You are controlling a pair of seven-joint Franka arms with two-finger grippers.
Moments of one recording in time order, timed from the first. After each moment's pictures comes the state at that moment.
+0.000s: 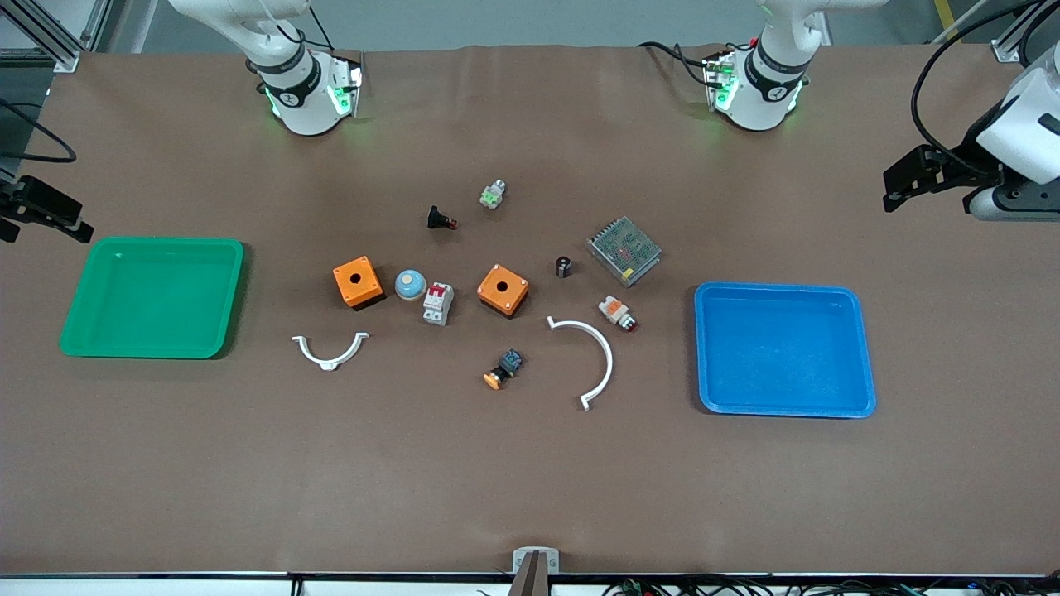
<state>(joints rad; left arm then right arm) -0.03 -0.01 -0.09 -1.53 0.02 1.51 -0.06 0.00 0.03 -0.10 -1.50 0.04 1.57 -0.06</state>
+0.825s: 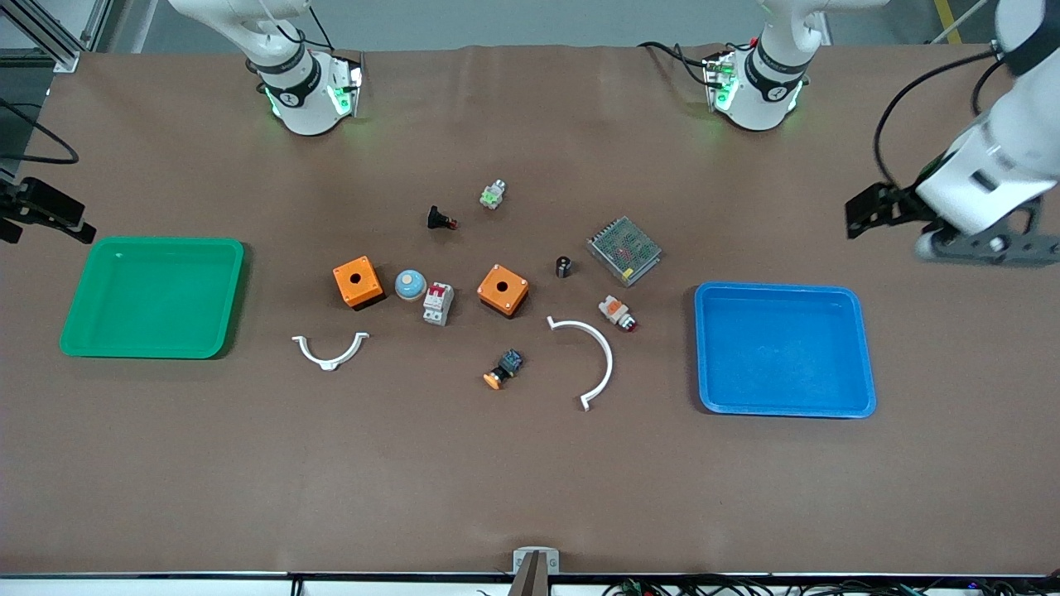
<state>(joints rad) -0.06 0.11 -0.12 -1.53 0.02 1.57 -0.07 0.00 0.04 -0.09 -1.50 0.04 1.57 -0.06</state>
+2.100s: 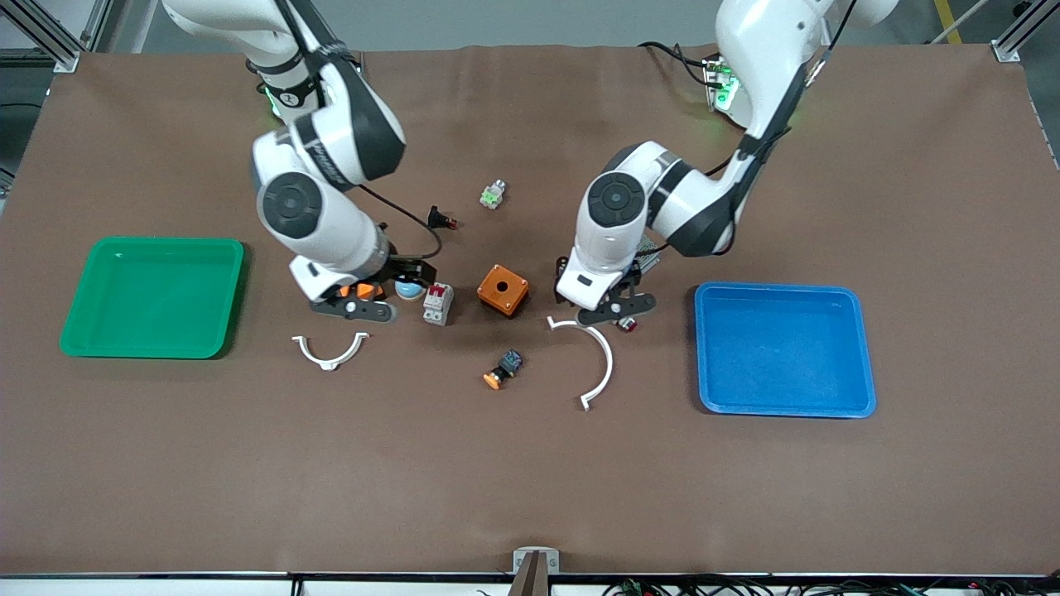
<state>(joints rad) -0.58 0.55 -0.14 -1.73 0.09 2.28 -1.02 0.57 0.33 -0.07 -1.83 0.17 2.06 0.59</state>
